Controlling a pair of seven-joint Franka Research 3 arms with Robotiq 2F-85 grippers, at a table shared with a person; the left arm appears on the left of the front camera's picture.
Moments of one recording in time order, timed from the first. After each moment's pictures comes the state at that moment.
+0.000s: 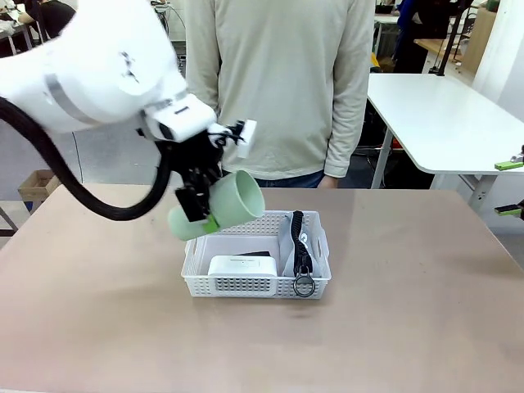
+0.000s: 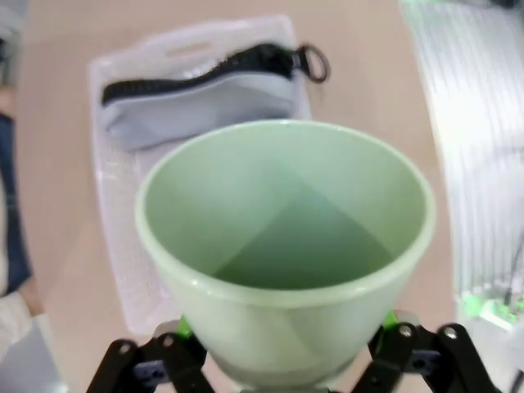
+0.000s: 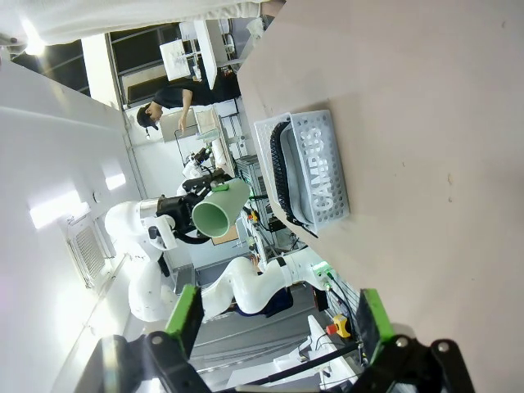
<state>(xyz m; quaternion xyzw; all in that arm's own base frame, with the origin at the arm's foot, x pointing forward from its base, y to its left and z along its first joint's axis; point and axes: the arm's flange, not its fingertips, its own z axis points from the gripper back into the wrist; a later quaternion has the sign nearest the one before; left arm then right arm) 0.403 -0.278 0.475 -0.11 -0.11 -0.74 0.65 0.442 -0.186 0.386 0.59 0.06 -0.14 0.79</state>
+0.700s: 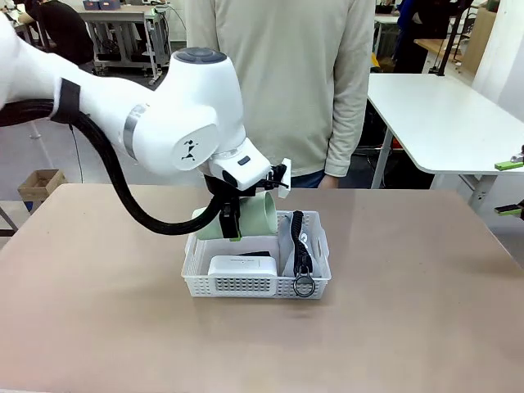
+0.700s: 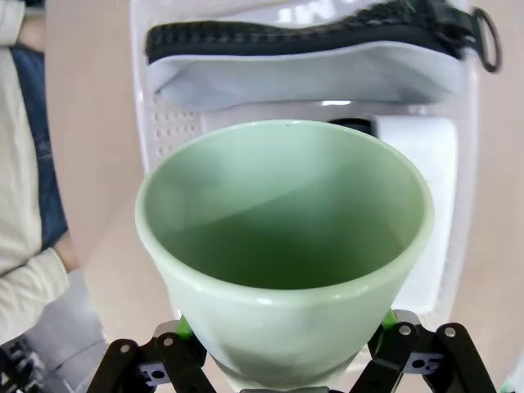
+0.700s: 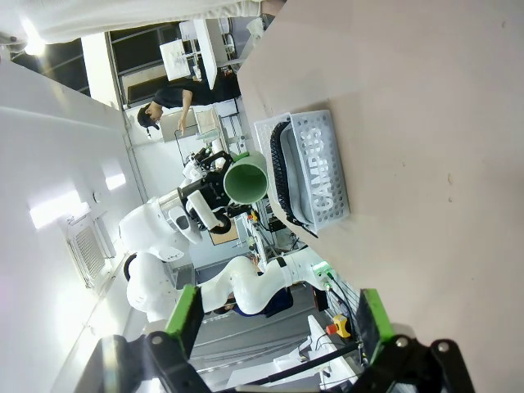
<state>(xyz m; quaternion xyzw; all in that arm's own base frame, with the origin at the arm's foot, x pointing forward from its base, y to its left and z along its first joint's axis) 0.430 -0.339 0.411 0.05 -0.11 -0.71 0.69 0.441 -0.186 0.386 0.59 0.06 -0.14 0.79</state>
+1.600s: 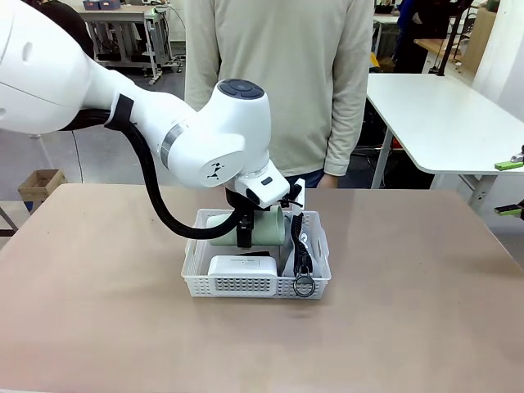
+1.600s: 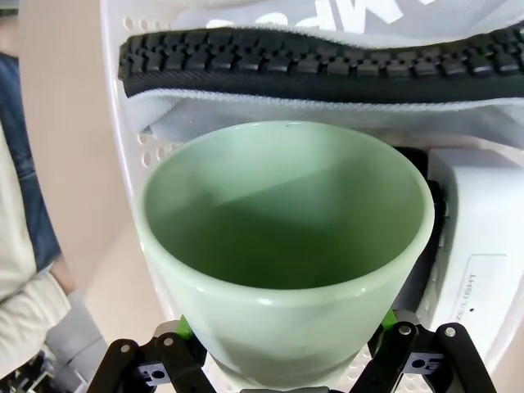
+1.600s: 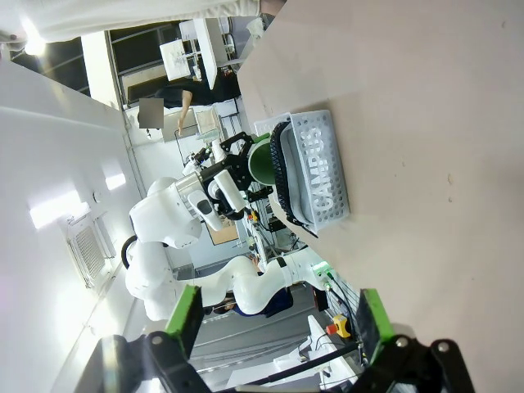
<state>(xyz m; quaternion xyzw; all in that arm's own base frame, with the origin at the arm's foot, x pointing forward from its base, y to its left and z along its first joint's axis) 0.454 -0.371 0.363 0.08 -0.08 -0.72 0.68 0.441 -0.186 0.386 0.59 0.06 -0.14 0.79</state>
